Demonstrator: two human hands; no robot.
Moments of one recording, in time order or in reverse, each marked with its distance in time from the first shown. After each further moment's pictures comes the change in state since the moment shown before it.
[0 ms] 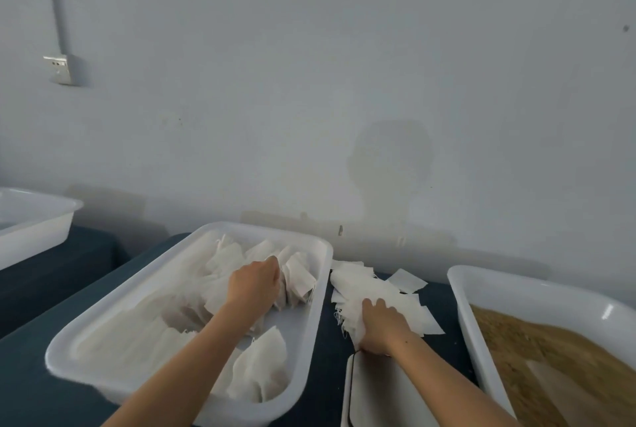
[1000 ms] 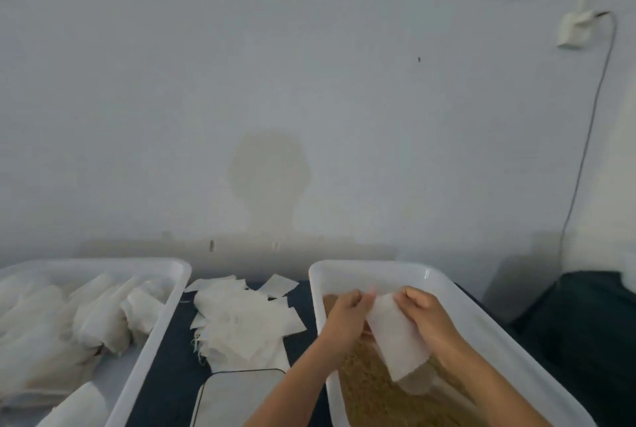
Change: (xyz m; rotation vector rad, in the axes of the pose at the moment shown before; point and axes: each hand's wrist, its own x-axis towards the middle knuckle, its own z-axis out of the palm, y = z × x) left_hand -0.066 0.319 0.035 -1.416 -0.755 0.142; right_hand -0.149 0.224 -0.037 1.132 0.579 0.213
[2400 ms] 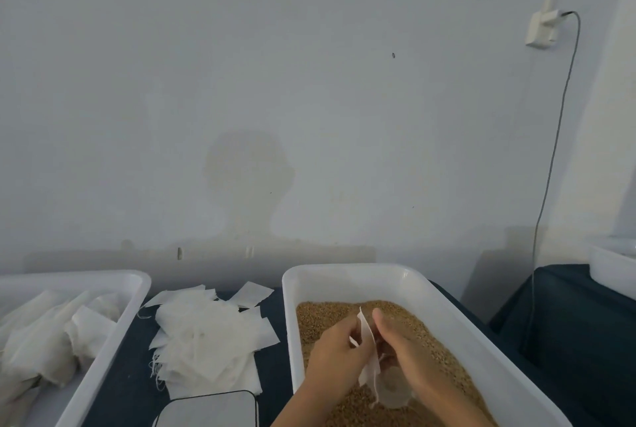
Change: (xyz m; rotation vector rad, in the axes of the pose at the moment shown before) left_hand 0.003 -0.035 0.023 0.472 0.054 0.264; right_hand -0.017 0.023 0.004 0.124 -0.213 0.035
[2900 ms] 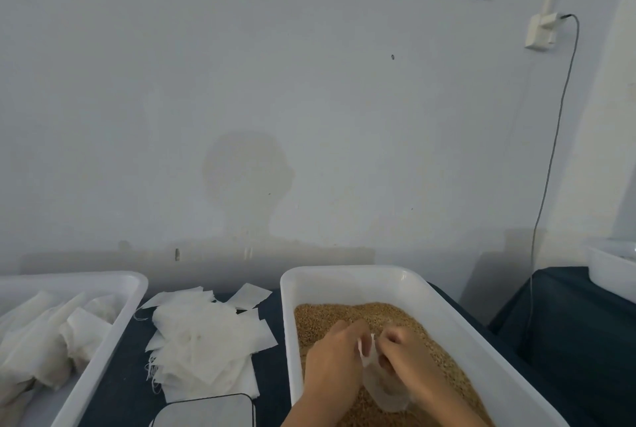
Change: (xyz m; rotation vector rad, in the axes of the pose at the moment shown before) left_hand 0.000 -0.003 0.004 0.438 0.093 0.117; right_hand 0.008 0.006 -0.003 -0.348 0.218 0.152
